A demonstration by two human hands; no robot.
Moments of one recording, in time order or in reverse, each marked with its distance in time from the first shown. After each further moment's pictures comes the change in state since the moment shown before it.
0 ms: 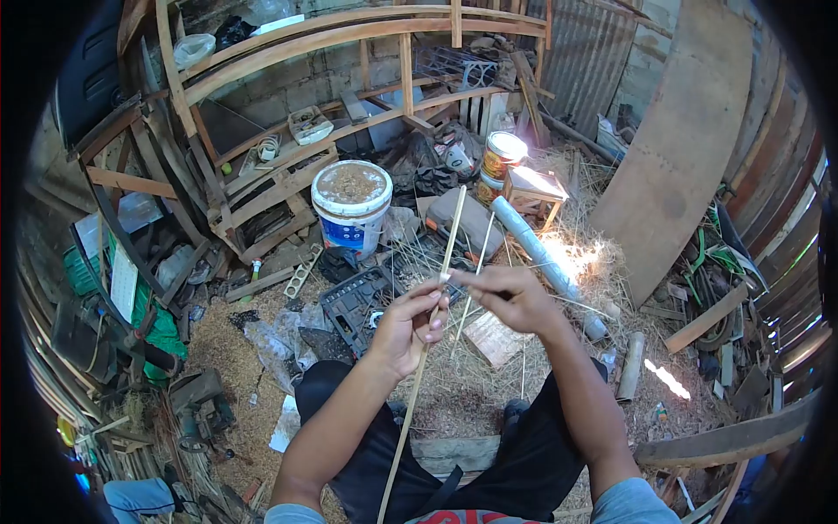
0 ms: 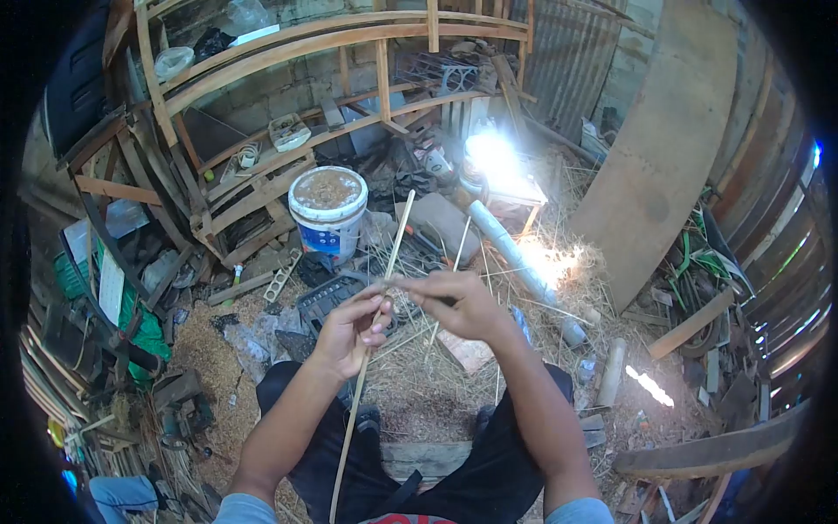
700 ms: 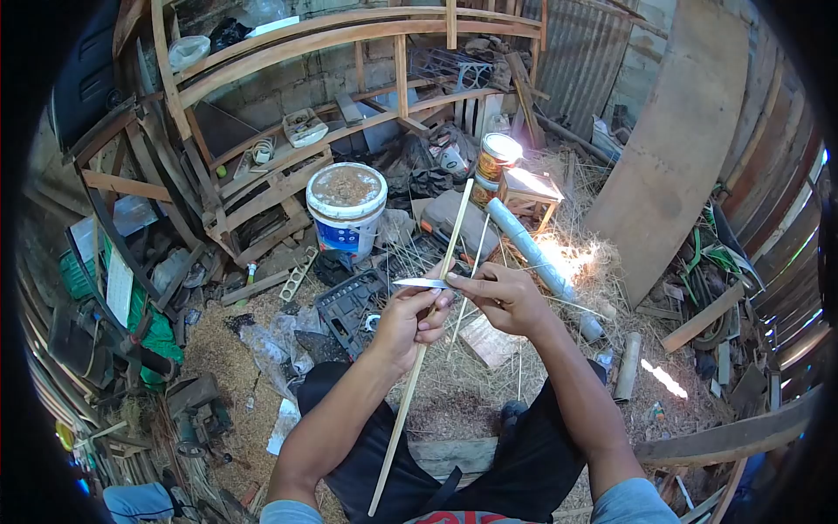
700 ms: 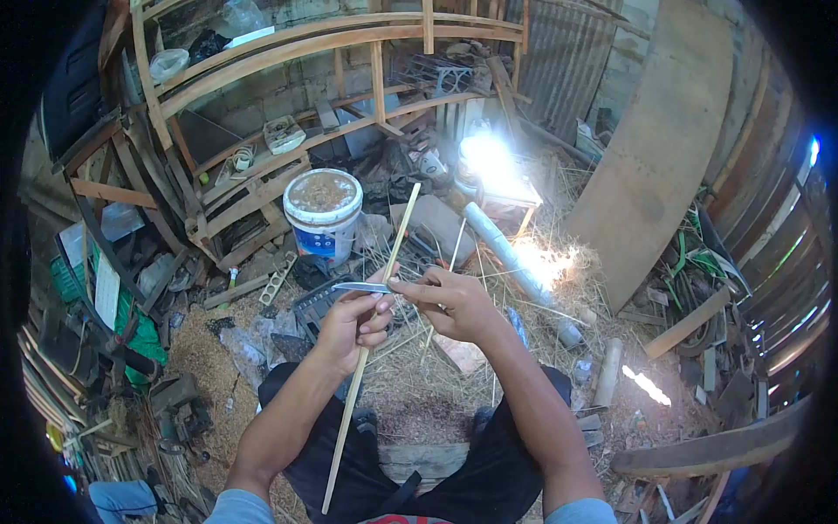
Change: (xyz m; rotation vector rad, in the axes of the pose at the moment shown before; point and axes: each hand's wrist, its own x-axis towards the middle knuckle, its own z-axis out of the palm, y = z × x) left_hand 0.007 0.008 0.012 0.071 -0.163 0.007; right_hand 0.003 -0.009 0.000 -0.347 0.001 -0.106
